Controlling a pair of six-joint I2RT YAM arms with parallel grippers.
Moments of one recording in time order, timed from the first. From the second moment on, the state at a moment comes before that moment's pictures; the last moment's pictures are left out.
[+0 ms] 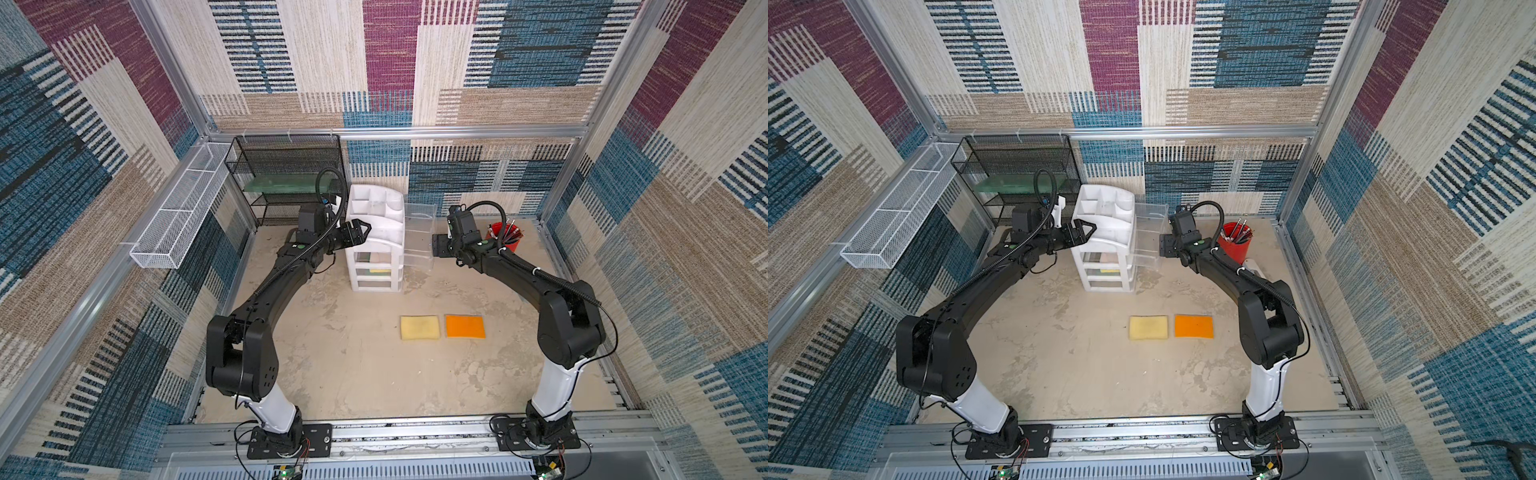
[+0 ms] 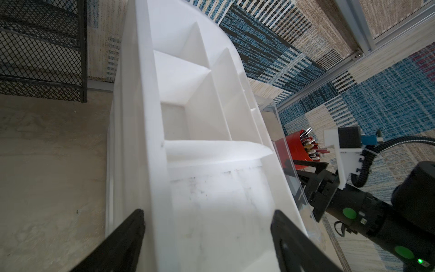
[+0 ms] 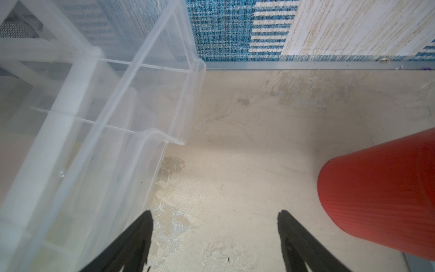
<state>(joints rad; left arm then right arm) -0.22 1.67 1.40 -0.20 0.42 -0.43 0.41 1.87 1.50 -0.34 0.17 0.25</state>
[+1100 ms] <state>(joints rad) -0.25 1.66 1.46 -0.38 0.60 -0.31 0.35 1.85 1.54 -0.30 -0.13 0.19</state>
